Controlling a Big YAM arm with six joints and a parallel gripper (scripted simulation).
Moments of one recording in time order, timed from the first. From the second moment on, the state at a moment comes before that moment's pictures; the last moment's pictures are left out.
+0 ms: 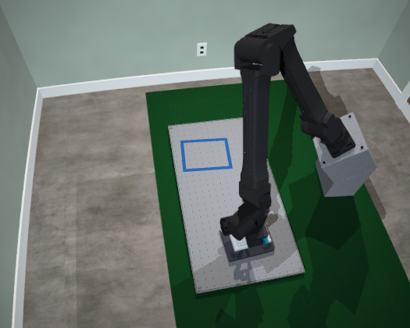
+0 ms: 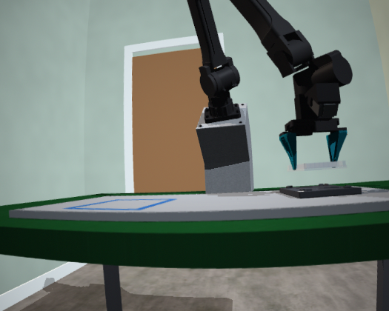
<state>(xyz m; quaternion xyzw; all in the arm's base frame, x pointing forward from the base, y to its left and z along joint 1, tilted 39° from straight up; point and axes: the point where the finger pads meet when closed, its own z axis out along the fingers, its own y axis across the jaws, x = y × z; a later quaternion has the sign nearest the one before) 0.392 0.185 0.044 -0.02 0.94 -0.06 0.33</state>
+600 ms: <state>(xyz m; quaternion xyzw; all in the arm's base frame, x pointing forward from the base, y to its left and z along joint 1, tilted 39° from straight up) 0.408 0.182 0.024 -0.02 0.94 -0.06 0.33</state>
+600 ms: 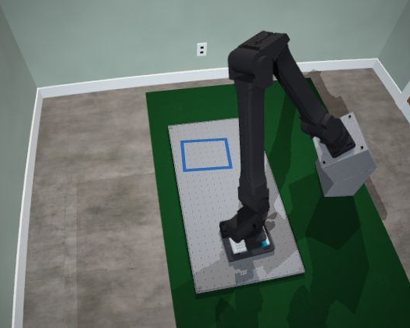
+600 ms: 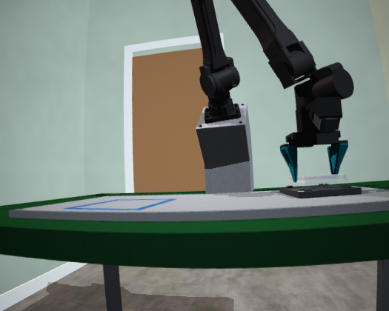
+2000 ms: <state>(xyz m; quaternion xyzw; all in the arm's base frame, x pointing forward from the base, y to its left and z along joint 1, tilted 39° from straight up) 0.412 0.183 0.023 -0.02 0.94 -0.06 0.33</state>
